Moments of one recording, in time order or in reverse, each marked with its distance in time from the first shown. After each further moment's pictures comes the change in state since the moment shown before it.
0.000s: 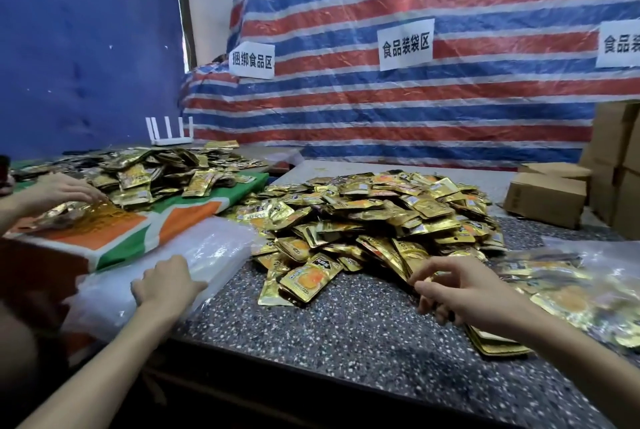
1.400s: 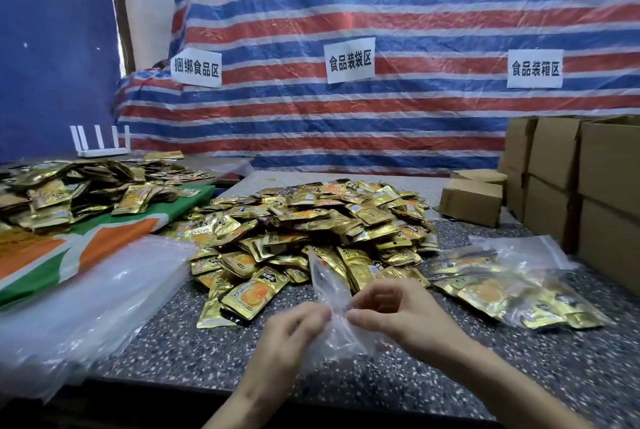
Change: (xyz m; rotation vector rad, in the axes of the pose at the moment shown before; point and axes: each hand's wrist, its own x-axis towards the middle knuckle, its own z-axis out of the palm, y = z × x) left_hand -0.191 0.137 -0.020 -1.349 -0.545 0.848; right_hand -0.035 -0.013 0.020 0.178 0.117 -0.053
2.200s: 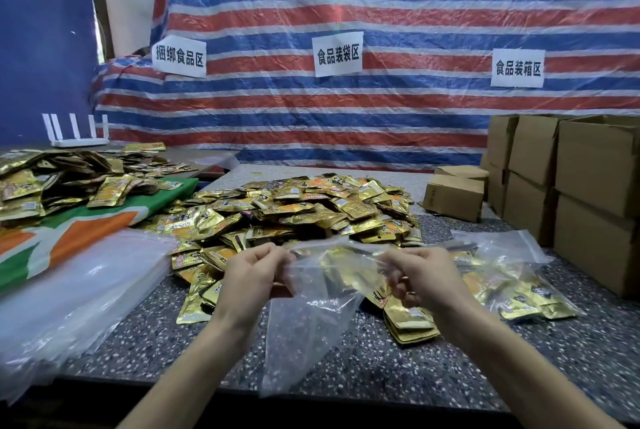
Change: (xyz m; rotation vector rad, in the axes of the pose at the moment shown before) left_hand 0.044 0.026 -0.017 -0.265 0.320 -0.098; right_hand 0.008 -0.003 -0.037 0.238 0.329 0.145
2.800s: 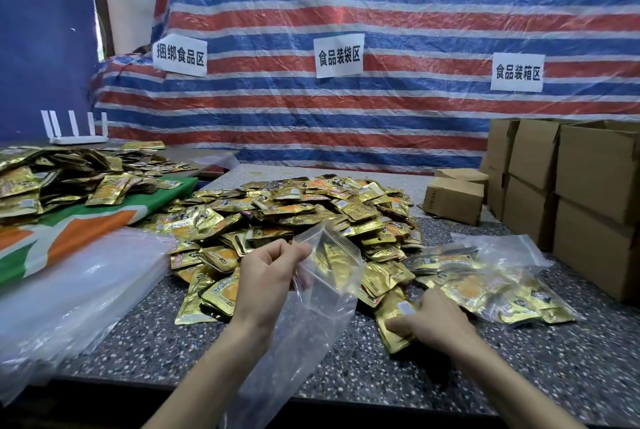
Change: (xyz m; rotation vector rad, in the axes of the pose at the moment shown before) left_hand 0.001 -0.004 0.021 -0.050 0.049 0.070; right_hand 0.020 0.063 -0.020 -0.873 0.110 0.296
